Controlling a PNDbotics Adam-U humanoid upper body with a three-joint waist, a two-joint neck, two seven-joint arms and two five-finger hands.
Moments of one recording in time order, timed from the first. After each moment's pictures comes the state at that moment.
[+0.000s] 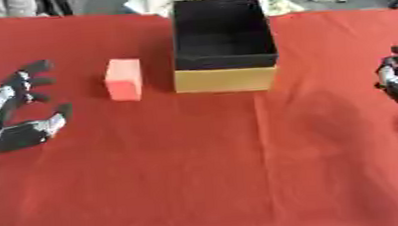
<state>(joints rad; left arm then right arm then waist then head) -0.33 0.44 0.08 -1.62 -0.22 -0.08 -0.31 -0.30 -0.38 -0.07 -1.49 -0.24 -0.06 -0.23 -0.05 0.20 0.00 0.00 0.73</state>
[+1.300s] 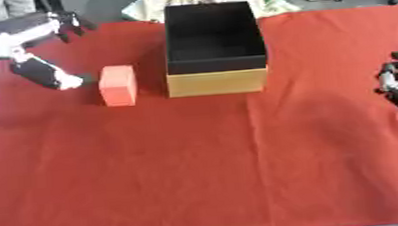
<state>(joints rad) -0.90 0.63 -0.28 -1.16 -0.52 -0.23 -0.59 -0.30 -0.38 -0.05 -1.48 -0.24 -0.05 -0.20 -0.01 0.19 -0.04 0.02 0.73</state>
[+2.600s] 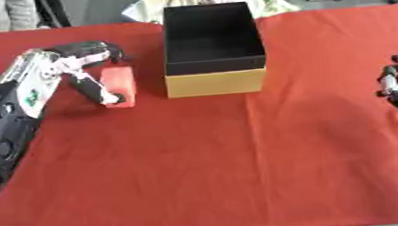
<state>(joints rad) -0.98 0.45 -0.27 -0.89 -0.84 -0.31 -0.49 -0.30 -0.38 -0.05 -1.47 -0.24 -0.05 -0.19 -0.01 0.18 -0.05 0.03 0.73</state>
